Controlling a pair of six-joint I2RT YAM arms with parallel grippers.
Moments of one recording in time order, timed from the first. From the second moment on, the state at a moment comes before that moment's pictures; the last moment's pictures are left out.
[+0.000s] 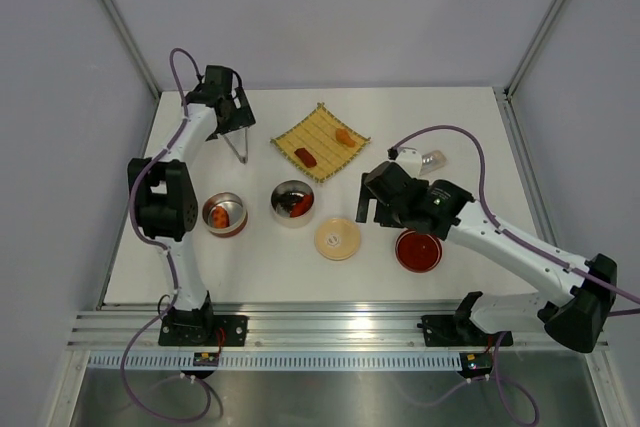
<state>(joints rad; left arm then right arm) -0.12 2.00 1.75 -0.65 -0.21 -0.43 0.89 1.27 1.18 -0.89 0.40 0.85</state>
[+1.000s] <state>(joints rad) -0.64 1.07 1.03 -0.90 -0.19 -0.61 0.84 1.49 1.04 -0.67 0.29 0.83</state>
